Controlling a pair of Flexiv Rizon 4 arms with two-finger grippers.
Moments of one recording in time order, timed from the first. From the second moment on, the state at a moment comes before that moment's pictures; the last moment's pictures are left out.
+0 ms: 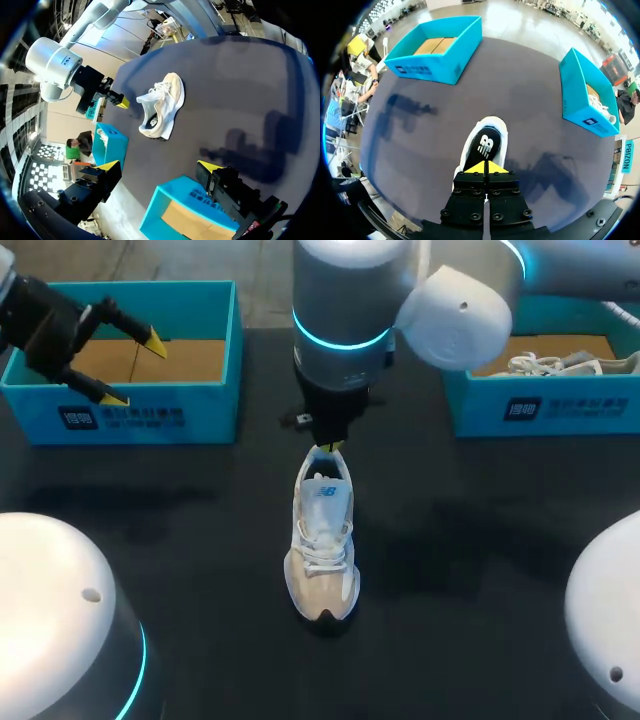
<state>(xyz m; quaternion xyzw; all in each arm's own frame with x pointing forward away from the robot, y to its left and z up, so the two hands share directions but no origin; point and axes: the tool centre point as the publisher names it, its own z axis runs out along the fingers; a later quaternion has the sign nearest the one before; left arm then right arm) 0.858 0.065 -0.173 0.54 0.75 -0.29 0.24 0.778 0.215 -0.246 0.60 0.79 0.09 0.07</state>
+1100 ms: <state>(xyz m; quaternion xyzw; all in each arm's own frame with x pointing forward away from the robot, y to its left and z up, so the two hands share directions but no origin) 0.854 0.086 -0.154 0.53 0.77 -0.26 0.25 0.793 0.221 -0.358 0.63 0.77 0.02 0.01</state>
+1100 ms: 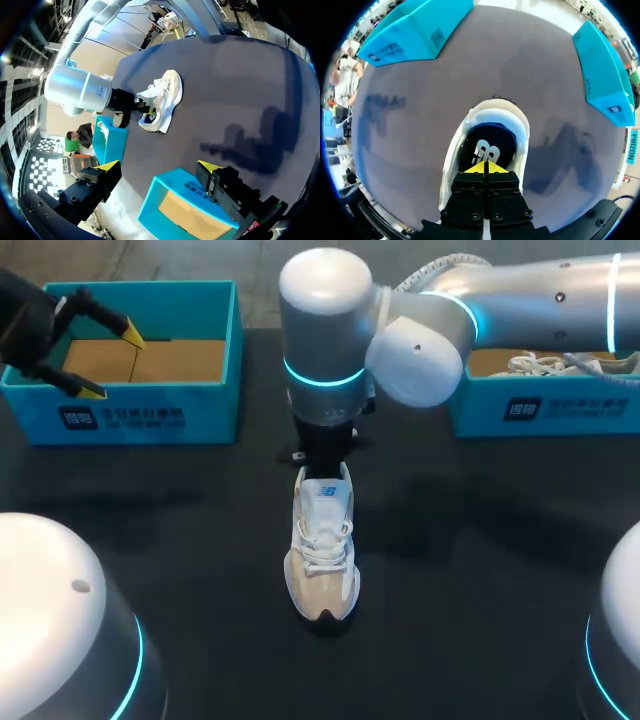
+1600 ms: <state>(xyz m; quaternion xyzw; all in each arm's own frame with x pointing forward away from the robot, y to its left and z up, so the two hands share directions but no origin) 0.861 0.078 -0.158 0.53 0.77 -0.27 0.25 0.784 0.220 -0.375 0.67 0.74 0.03 0.02</state>
